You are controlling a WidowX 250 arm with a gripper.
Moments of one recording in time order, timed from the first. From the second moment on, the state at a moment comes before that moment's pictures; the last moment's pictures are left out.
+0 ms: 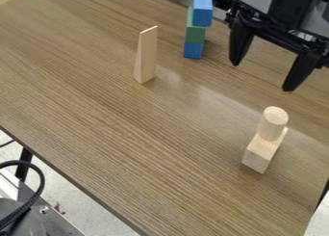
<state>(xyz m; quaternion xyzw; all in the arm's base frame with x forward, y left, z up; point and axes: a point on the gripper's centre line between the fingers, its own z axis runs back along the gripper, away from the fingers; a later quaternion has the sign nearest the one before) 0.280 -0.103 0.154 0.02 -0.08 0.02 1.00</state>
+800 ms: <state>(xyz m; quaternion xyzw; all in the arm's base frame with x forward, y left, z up) 0.329 -0.033 0.137 0.01 -0.05 0.11 0.99</state>
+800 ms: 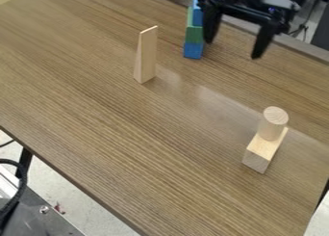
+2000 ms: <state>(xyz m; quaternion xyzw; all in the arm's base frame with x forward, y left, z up) 0.396 0.037 0.127 0.03 -0.05 0.17 0.98</state>
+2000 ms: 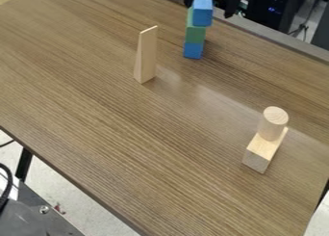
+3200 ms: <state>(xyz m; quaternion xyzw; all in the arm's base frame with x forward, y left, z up) 0.429 0.068 0.101 0.03 -0.02 0.20 0.98</state>
